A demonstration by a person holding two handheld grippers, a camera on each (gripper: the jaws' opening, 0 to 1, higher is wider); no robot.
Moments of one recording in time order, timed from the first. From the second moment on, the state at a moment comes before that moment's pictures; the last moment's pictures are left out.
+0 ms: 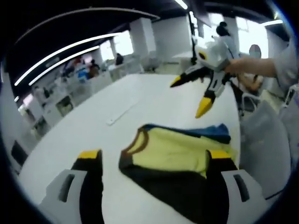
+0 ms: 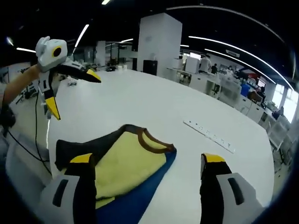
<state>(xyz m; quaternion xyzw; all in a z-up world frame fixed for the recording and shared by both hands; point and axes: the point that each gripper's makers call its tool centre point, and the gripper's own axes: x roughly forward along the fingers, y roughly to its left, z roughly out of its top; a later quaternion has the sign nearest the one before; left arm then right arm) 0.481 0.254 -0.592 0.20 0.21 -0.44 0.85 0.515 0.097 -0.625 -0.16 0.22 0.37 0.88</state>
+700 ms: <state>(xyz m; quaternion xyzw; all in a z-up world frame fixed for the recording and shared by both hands) 0.450 0.263 -0.589 0.17 0.23 -0.44 0.85 0.466 0.091 -0.613 -0.16 0.21 0.41 0.87</state>
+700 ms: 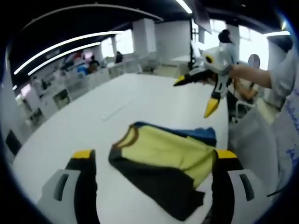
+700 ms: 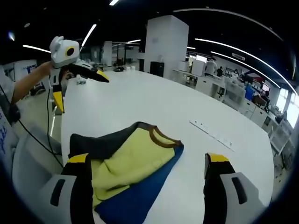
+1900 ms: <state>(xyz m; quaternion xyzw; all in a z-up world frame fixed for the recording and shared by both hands) 0.390 0.300 -0.565 0.16 0.21 -0.40 0.88 0.375 0.038 -0.571 -0.20 0.19 0.35 0.90</state>
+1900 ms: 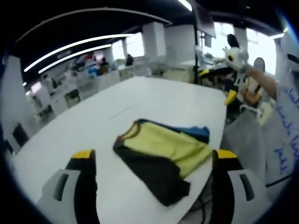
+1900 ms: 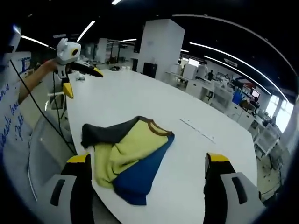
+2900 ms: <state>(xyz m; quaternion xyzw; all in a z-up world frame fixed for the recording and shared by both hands) 0.329 0.309 -0.555 0.09 0.19 -0.35 0.91 0.313 0.028 -0.576 -0.16 0.21 0.32 0.91</state>
